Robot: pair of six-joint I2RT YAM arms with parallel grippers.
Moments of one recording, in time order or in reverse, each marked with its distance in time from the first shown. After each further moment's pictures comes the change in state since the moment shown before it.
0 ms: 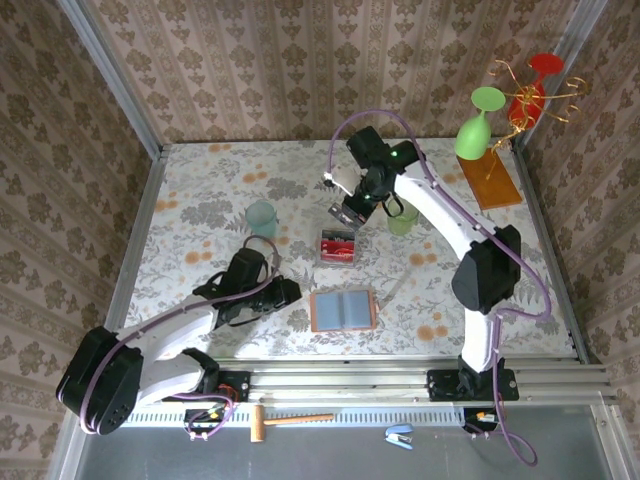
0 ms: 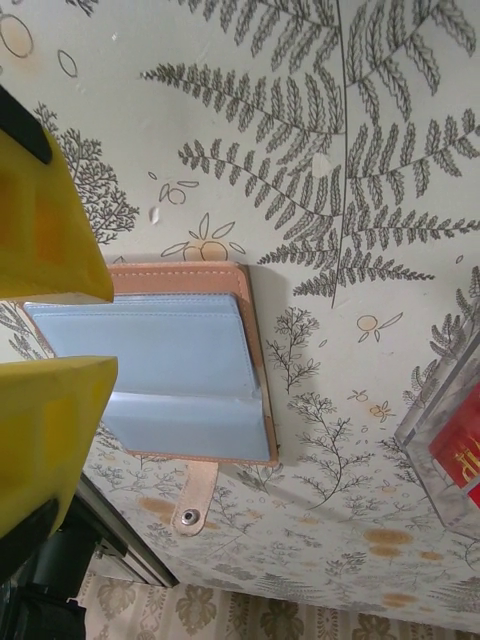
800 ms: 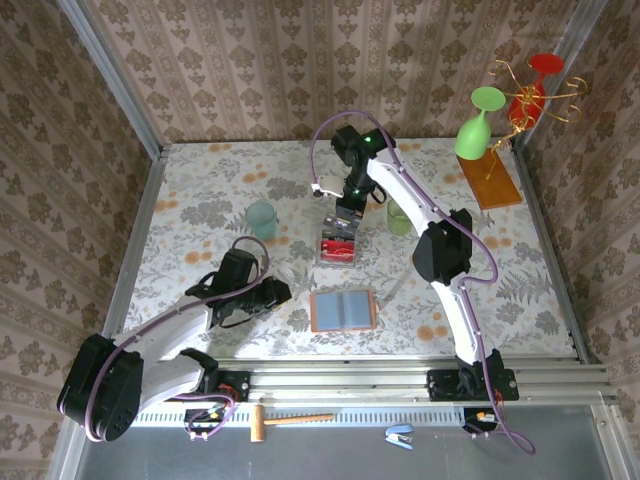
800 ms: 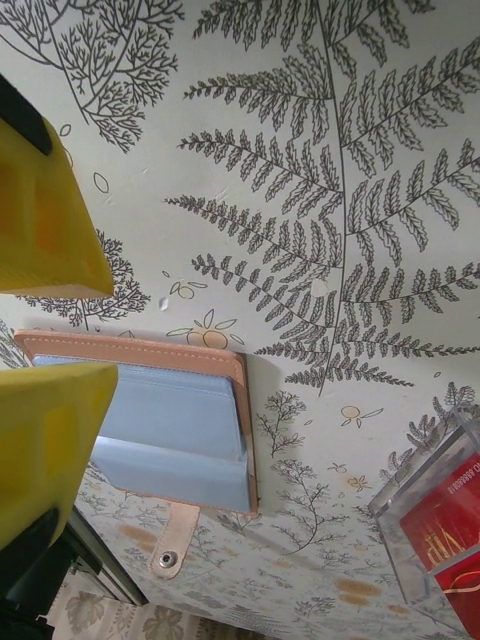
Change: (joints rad) left arm 0.096 -0.022 -0.013 -0.092 0.013 0.027; right arm -0.007 0.400 0.482 -0.340 -0.032 -0.348
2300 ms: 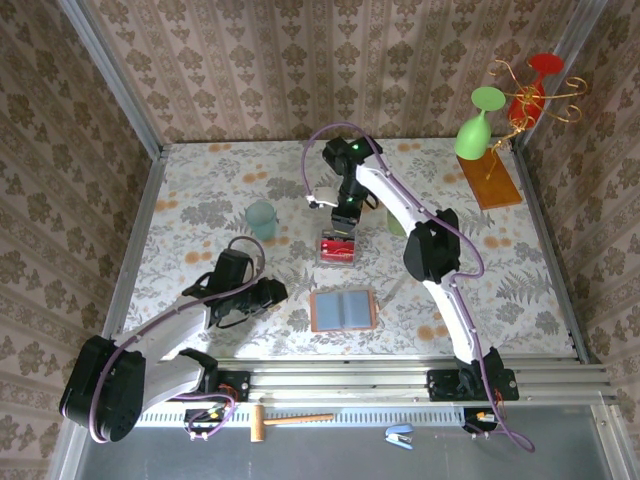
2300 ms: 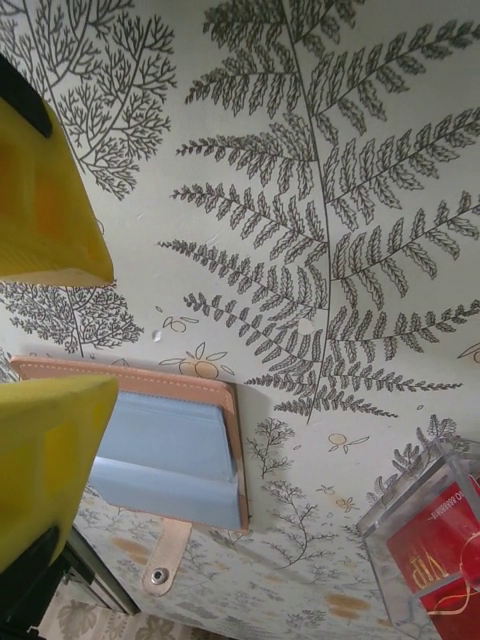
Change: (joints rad) left arm 0.057 0.000 -0.013 -0.019 0.016 0.054; right arm 0.020 0.063 0.007 -0.015 0.045 0.002
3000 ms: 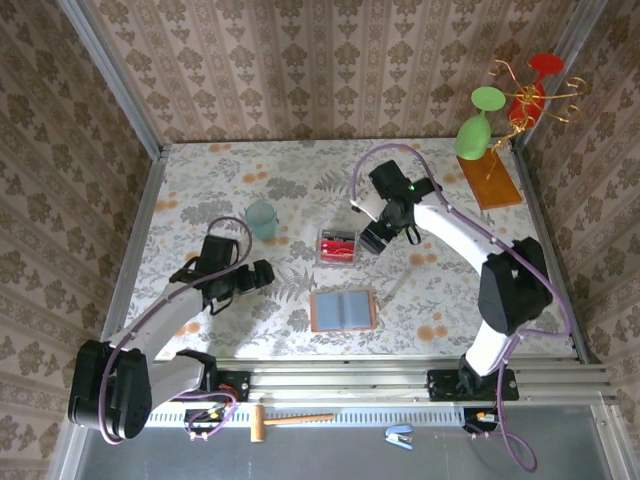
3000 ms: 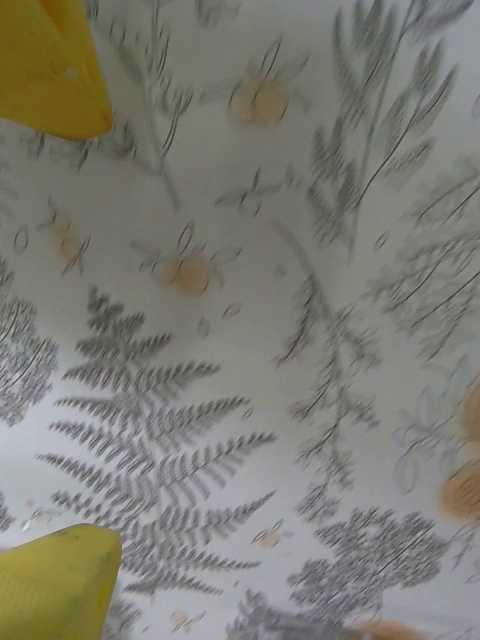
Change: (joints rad) left arm 0.161 0.017 0.159 -0.233 -0.341 0.292; right arm -0.077 -0.725 -1.094 0.709 0.235 0.376
